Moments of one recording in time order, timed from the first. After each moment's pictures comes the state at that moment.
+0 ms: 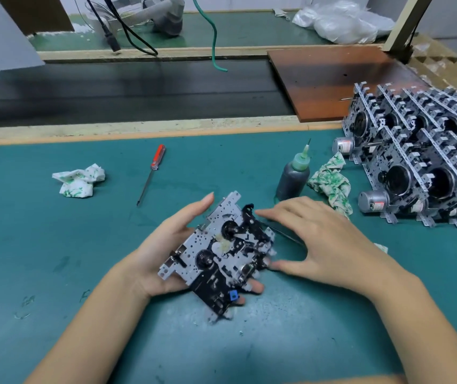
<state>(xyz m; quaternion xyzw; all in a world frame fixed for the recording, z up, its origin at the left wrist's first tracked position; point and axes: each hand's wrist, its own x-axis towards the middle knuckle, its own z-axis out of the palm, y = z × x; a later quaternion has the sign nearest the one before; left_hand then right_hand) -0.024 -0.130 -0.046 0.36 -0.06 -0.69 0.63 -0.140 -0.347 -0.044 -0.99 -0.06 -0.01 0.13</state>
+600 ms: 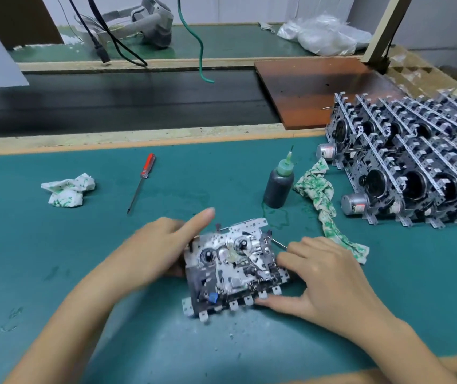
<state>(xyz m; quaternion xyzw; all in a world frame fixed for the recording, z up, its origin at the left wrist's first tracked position) -0.031 -0.128 -0.019 0.87 -0.23 -0.32 0.29 -0.179 -0.323 -0.061 -0.98 -0.03 -0.20 0.06</state>
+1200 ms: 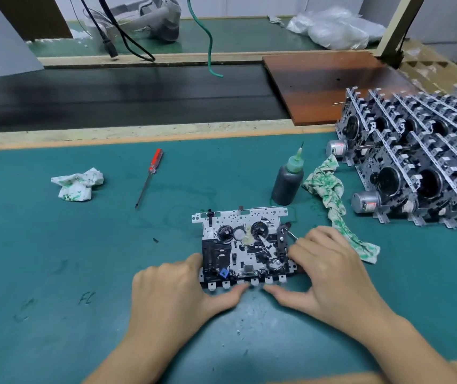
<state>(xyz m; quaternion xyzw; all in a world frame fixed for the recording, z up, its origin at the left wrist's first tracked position) -0.088 -0.125 -0.064 0.93 -0.31 0.08 0.18 -0.175 -0.328 -0.078 -0.97 -0.03 -0.25 0.06</state>
